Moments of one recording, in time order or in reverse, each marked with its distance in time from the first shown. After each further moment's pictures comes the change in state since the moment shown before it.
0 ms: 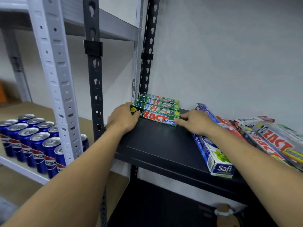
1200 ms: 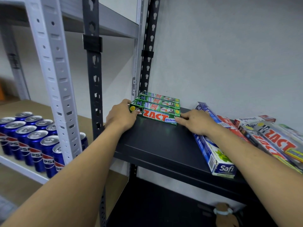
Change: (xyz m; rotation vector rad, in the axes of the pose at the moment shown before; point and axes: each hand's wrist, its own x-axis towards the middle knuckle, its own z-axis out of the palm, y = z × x) left_hand 0.009 -0.011 0.006 -0.066 0.041 -0.052; right_hand 0.004 0.004 0.006 -0.066 -0.020 0.007
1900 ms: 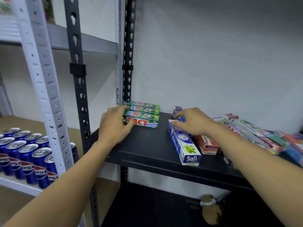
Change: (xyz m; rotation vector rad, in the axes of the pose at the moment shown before) left_hand -0.053 0.035 -0.019 0.062 0.176 0.412; right_hand -0.071 0.026 -0.061 0.074 0.082 -0.023
